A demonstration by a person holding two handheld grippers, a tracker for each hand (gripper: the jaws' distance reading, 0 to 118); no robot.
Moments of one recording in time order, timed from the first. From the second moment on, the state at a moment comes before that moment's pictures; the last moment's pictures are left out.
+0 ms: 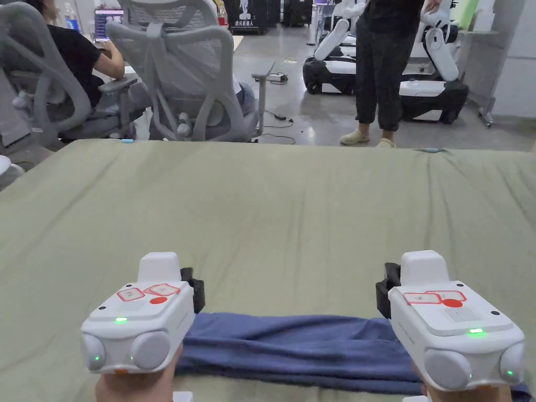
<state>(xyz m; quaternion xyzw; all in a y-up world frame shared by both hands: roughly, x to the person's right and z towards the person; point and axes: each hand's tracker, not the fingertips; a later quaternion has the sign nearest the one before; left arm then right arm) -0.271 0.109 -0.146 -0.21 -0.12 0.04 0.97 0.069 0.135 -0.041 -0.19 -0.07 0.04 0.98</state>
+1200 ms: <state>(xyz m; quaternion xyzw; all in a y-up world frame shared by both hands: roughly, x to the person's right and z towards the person) -0.293 0.078 -0.170 -0.27 -0.13 0.04 0.95 0.047 0.111 -0.052 -0.23 -0.06 0.04 0.97</state>
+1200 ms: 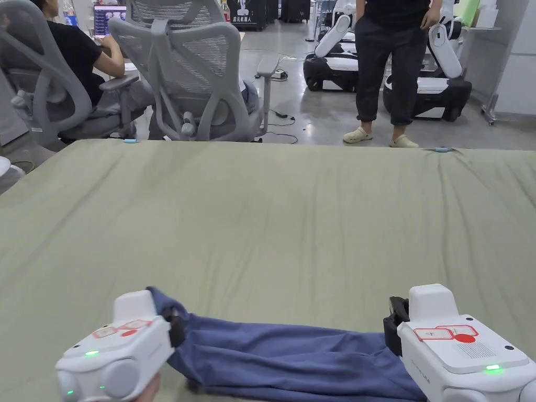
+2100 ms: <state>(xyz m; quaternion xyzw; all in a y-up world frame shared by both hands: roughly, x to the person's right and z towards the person) -0.194 0.088 -0.141 -0.31 -0.23 0.13 0.91 0.096 0.104 -0.010 -0.22 -0.04 -0.03 0.97</state>
